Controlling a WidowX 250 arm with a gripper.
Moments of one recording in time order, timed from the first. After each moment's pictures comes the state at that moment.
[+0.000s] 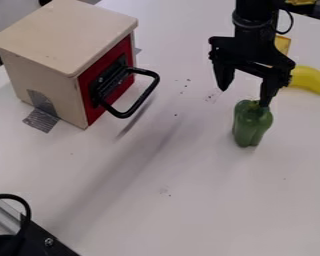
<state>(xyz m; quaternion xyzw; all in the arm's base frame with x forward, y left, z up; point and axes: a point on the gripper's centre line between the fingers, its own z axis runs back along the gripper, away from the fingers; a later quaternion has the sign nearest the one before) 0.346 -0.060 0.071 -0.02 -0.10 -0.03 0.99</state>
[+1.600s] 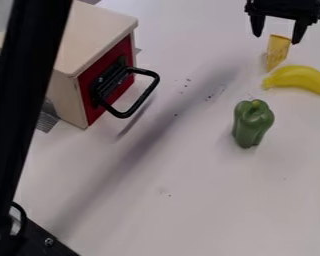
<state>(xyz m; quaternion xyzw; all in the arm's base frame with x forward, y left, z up) 0.494 -0.046 0.067 -0.01 -0.16 0.07 0.98</state>
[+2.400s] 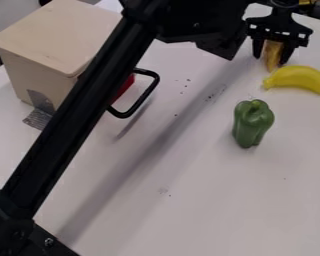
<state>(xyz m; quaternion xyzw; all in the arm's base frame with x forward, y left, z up) 0.526 -0.039 0.020 0.01 -0.11 0.10 0.99</state>
